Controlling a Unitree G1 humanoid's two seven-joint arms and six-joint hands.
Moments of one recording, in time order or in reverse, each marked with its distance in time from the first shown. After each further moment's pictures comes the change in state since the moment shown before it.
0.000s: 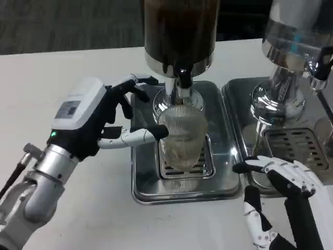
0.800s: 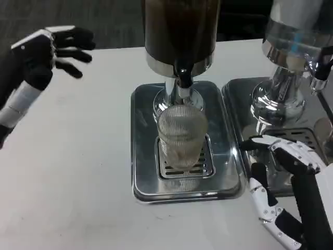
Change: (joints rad) left arm 0.151 0.098 0.318 -0.265 -0.895 -0.008 -0.749; right arm -0.144 -0.025 -0.025 0.052 0.105 0.039 0.027
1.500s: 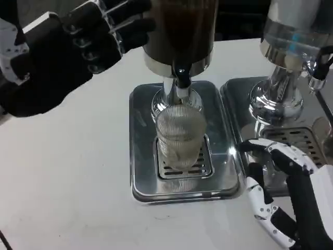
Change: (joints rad) left arm -0.294 -0.016 0.107 -0.025 -0.399 0.852 -0.718; right arm -0.034 0.020 0.024 0.071 0.030 0.012 -0.020
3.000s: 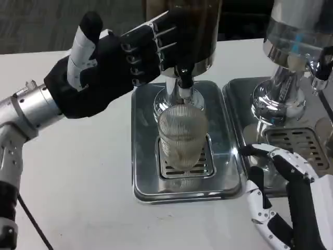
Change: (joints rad) left arm -0.137 -0.192 -0.053 0.256 0.276 -0.176 -0.041; right arm 0.028 0.039 0.061 0.035 -0.037 0.008 -0.115
